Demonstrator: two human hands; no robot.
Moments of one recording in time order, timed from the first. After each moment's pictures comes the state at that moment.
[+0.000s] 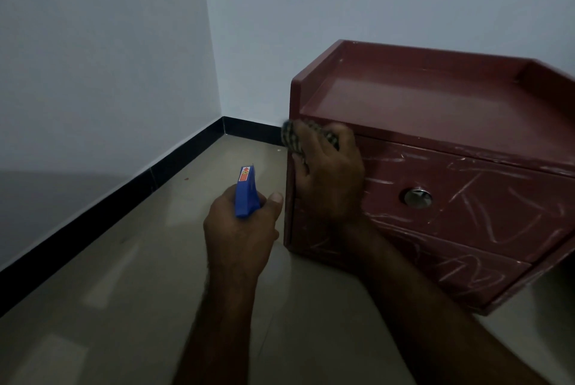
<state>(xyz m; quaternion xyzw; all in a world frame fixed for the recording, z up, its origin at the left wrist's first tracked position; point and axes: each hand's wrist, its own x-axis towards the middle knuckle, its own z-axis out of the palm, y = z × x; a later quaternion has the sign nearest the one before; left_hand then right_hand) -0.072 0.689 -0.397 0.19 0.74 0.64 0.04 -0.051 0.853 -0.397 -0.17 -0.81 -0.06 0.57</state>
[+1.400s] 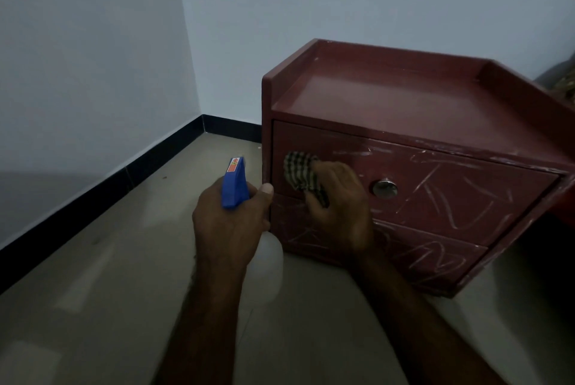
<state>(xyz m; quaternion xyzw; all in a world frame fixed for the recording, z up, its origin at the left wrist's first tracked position) -0.054 0.699 -0.389 0.21 0.74 0.63 0.07 0.028 0.867 -0.431 -0.14 -0.85 0.06 0.50</state>
